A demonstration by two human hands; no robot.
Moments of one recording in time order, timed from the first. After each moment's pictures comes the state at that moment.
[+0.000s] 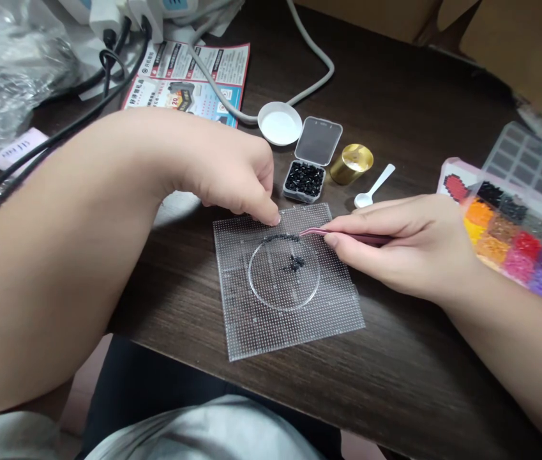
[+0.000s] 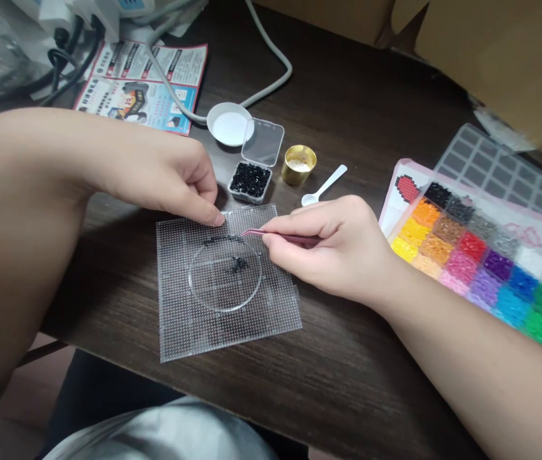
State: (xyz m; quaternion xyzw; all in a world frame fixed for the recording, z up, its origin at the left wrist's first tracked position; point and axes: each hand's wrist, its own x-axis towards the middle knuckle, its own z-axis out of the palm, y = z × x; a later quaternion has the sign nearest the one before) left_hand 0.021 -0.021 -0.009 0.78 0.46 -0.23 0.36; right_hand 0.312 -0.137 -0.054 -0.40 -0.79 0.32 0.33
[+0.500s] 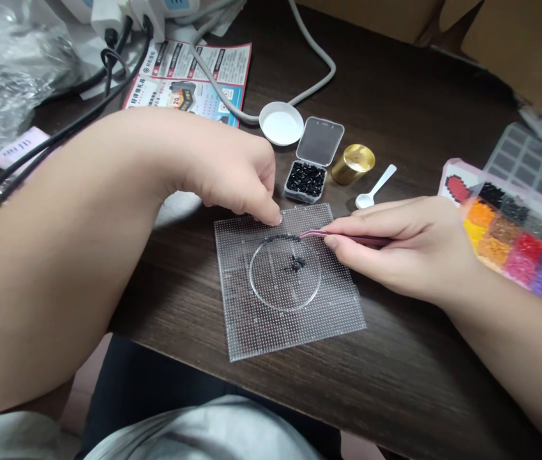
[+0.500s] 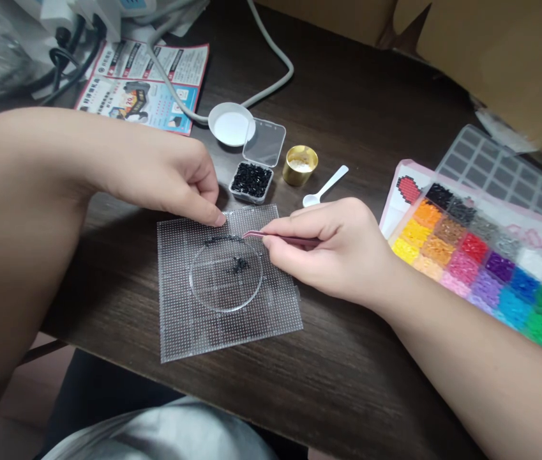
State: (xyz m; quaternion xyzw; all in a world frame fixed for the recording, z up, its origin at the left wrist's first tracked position) left_hand 0.029 -0.029 -0.001 0.79 0.47 -0.23 0.33; right_hand 0.309 -0.137 -0.054 -0.40 -0.80 0.32 0.32
